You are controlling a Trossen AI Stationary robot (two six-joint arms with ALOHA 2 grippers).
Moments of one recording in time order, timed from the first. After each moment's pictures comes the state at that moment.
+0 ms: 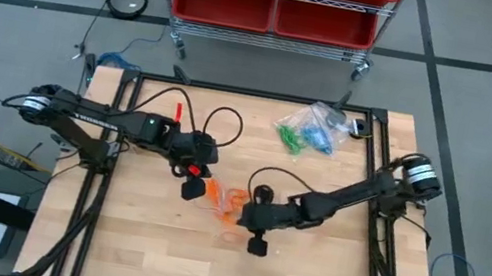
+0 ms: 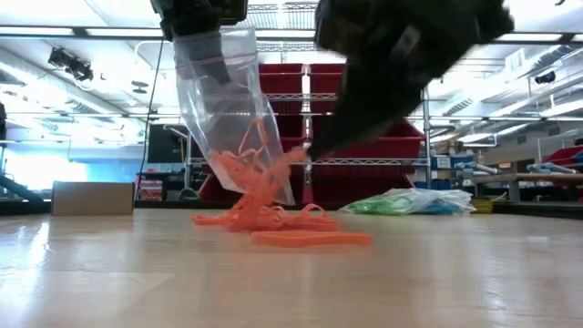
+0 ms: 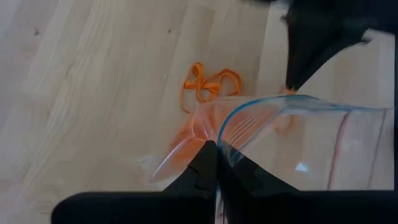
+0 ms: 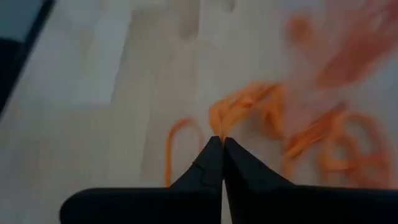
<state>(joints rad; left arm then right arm) -0.07 1.39 1.17 -0.74 -0.01 -0.34 0.35 1.79 1.03 0.01 0.16 0.28</state>
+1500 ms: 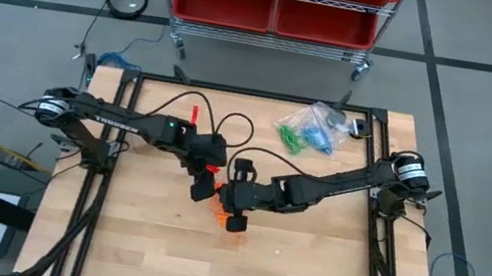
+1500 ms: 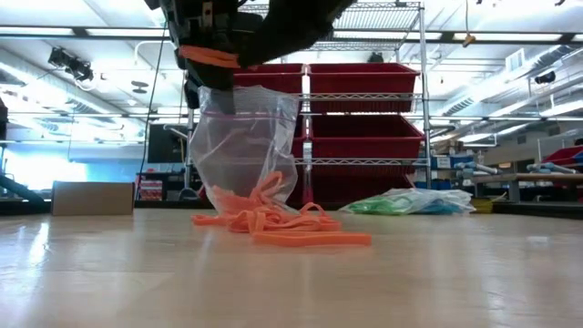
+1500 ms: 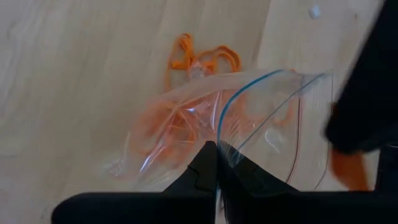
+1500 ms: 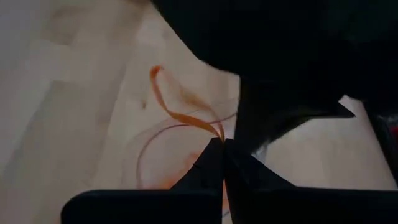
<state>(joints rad) 0.00 1.52 1.17 -0.71 0.15 -0.37 0.27 1.85 1.45 -0.28 0.38 -0.10</state>
